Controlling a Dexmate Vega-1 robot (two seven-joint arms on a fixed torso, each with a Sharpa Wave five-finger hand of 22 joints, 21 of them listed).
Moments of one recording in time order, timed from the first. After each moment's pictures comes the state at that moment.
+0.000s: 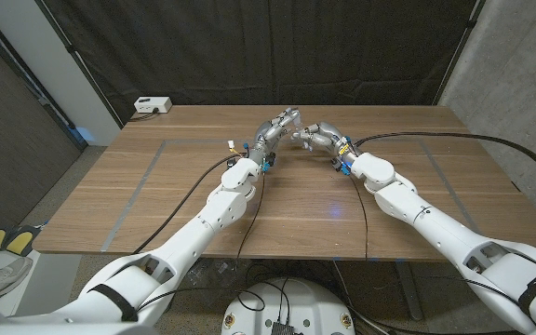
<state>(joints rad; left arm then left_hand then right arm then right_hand) 0.69 0.19 0.54 -1.21 -0.62 -0.28 0.00 1.10 0.08 0.10 -0.07 0.21 1.14 -0.09 0.30 0.20 0.33 -0.19 0.22 0.21 -0.03 -0.04 0.23 0.21 -0.18 0.18 0.68 0.18 -0.64 -0.46 -0.61 -1.21 0.35 0.36 0.19 1.15 0.10 0.32 -0.18 0.18 1.19 0.05 0.23 0.22 1.30 -0.01 0.88 0.59 1.05 -0.17 1.25 0.79 0.35 -0.04 1.56 0.26</state>
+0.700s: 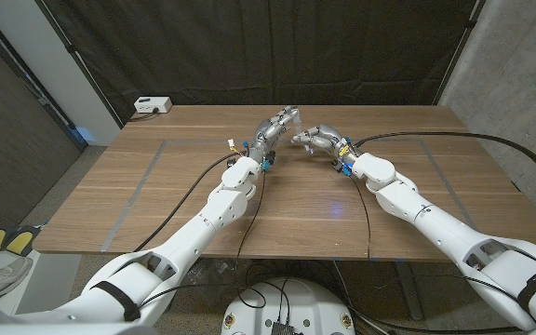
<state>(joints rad) 0.68 0.18 0.54 -1.20 -0.60 -0.30 0.01 1.10 0.08 0.10 -0.07 0.22 1.14 -0.09 0.30 0.20 0.33 -0.19 0.22 0.21 -0.03 -0.04 0.23 0.21 -0.18 0.18 0.67 0.18 -0.63 -0.47 -0.62 -1.20 0.35 0.33 0.21 1.16 0.08 0.34 -0.17 0.18 1.20 0.05 0.23 0.22 1.32 0.01 0.88 0.58 1.05 -0.17 1.26 0.87 0.34 -0.04 1.56 0.24</state>
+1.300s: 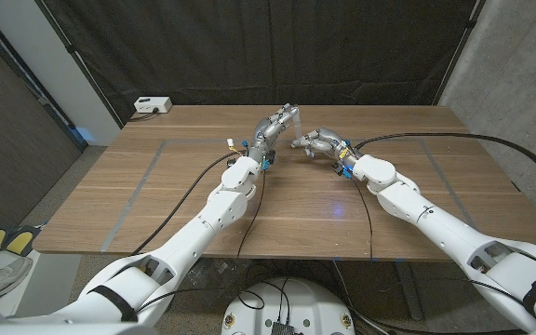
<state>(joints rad) 0.71 0.19 0.54 -1.25 -0.59 -0.30 0.03 1.10 0.08 0.10 -0.07 0.22 1.14 -0.09 0.30 0.20 0.33 -0.19 0.22 0.21 -0.03 -0.04 0.23 0.21 -0.17 0.18 0.67 0.18 -0.64 -0.49 -0.62 -1.22 0.34 0.30 0.21 1.16 0.07 0.37 -0.17 0.18 1.20 0.05 0.22 0.22 1.32 0.04 0.86 0.57 1.05 -0.17 1.27 0.93 0.33 -0.04 1.56 0.22</state>
